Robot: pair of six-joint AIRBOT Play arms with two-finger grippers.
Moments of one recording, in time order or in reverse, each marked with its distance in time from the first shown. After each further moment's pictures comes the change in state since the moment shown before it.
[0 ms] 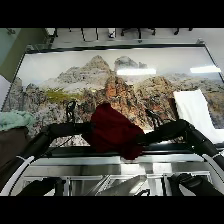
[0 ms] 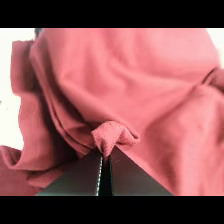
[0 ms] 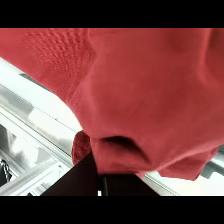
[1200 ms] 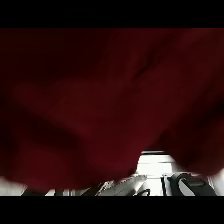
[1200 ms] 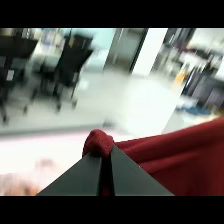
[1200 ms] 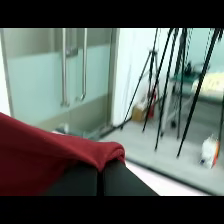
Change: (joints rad) left arm 0.183 0.223 1.314 0.149 0.515 -0.158; right arm -0.282 0.063 1.468 -0.126 -0.082 -0.102
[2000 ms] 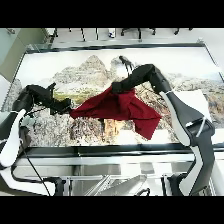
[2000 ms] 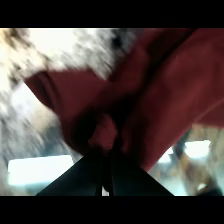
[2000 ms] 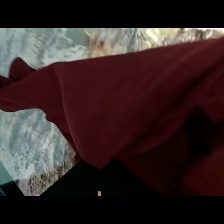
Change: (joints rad) left arm 0.286 -0.819 -0.616 0.000 0.100 0.159; right arm 0.308 -1.024 -0.179 0.105 0.027 -0.022
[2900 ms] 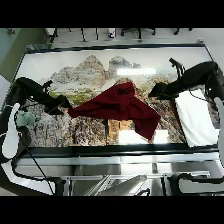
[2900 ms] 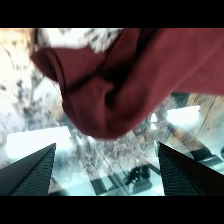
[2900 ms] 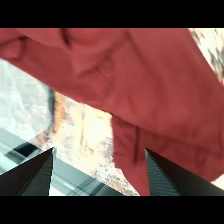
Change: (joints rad) left arm 0.049 -0.033 0.140 -0.021 0.249 0.034; right arm -0.402 0.473 -0.468 -0.121 -0.261 0.080
